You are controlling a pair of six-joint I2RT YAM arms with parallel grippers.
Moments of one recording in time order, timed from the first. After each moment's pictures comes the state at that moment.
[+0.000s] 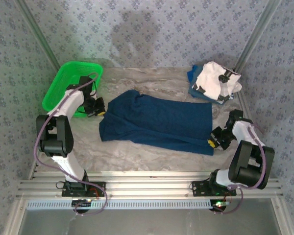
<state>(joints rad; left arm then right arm) -0.08 1.75 1.38 -0.94 0.25 -0.46 -0.31 1.37 0.76 -0.90 -0.33 0.57</state>
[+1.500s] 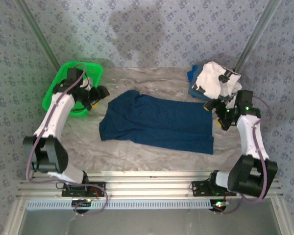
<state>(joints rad) -0.07 1.48 1.37 -0.92 0.39 -0.60 -0.24 1.23 0.99 -0.81 -0.50 0.56</state>
